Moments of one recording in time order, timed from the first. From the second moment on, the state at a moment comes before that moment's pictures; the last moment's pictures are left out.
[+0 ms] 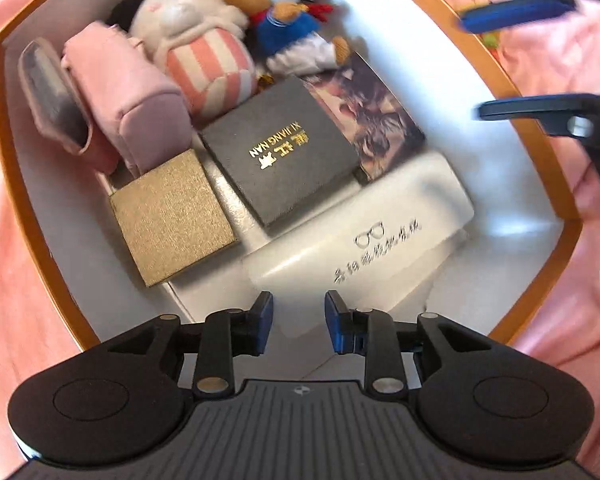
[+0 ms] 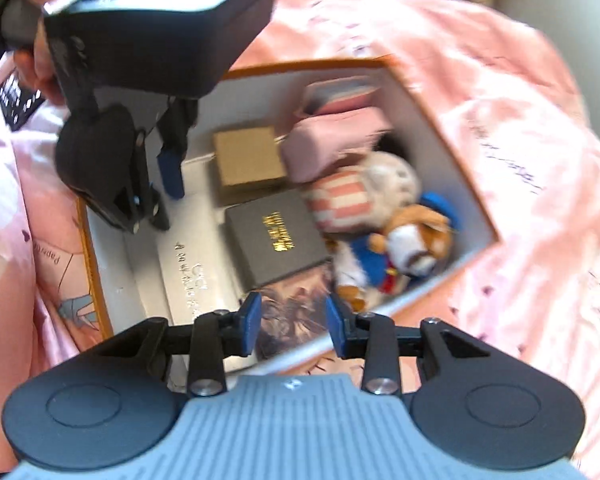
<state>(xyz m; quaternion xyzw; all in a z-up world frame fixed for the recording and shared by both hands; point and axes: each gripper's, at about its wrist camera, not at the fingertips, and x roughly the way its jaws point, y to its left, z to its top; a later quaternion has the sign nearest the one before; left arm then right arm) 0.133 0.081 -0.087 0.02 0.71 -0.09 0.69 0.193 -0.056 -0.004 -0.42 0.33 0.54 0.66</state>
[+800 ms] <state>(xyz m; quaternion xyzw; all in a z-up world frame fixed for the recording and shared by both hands) 0.110 0.076 -0.083 -0.02 0.68 0.01 0.74 0.180 -0.157 -0.033 -0.12 0.39 0.38 0.83</state>
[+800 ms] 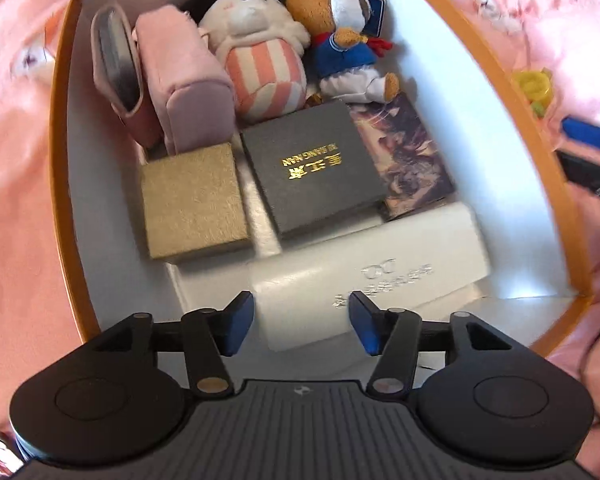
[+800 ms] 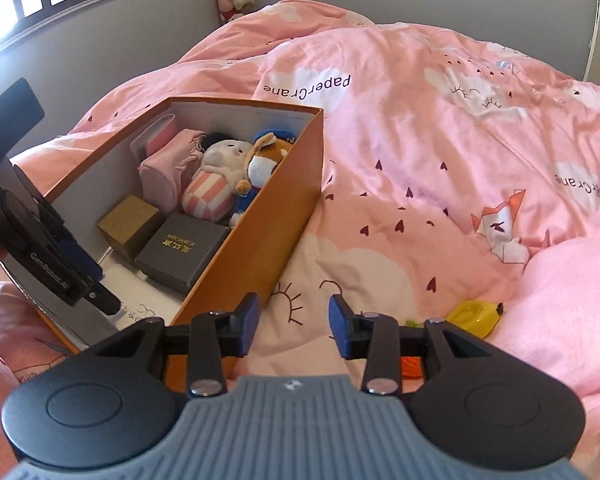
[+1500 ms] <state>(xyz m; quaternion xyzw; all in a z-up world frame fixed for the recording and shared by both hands) 0.088 0.090 -0.083 -0.17 0.67 0.10 0.72 0.190 -0.167 -0.058 -0.12 0.43 0.33 0.83</state>
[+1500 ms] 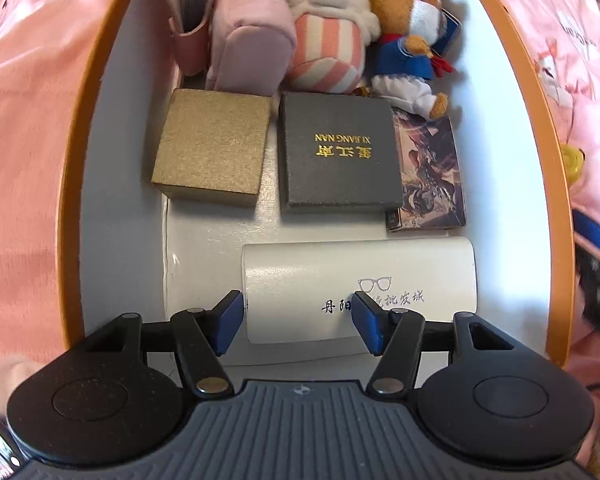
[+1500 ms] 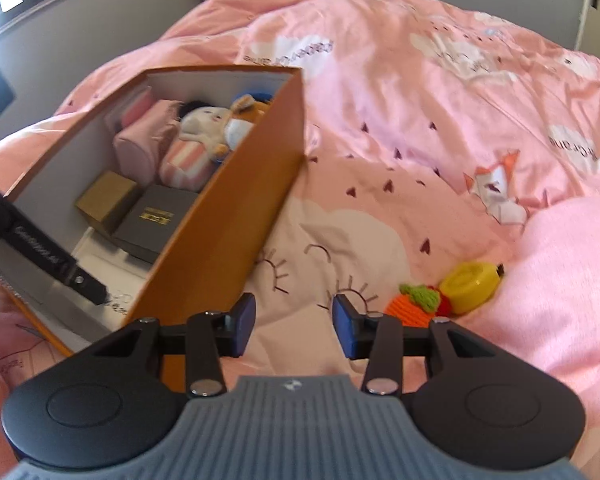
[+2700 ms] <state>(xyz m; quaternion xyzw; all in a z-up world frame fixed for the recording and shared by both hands) 0.147 -0.042 -0.017 0.06 0.47 -0.14 0.87 0.230 -0.229 -0.073 -0.02 0.42 0.18 0.89</state>
